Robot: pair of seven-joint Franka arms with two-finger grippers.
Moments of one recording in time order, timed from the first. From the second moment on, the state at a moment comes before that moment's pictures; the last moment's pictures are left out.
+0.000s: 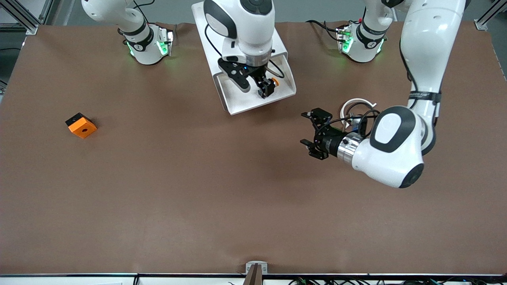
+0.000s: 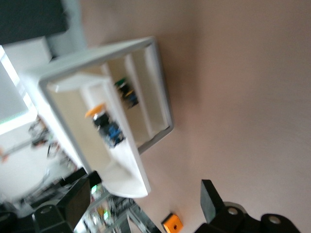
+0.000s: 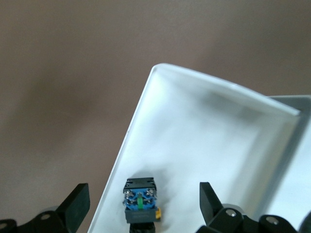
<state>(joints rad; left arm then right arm) -0.23 0.64 -0.09 -1.23 -0.70 1.40 -2.03 0.99 0.40 -0.07 -1.45 0.03 1.80 1.76</state>
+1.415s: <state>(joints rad) -0.26 0.40 -0.19 -1.37 -0.17 1.40 -0.96 1.05 0.49 -0.07 -1.39 0.04 1.83 1.69</state>
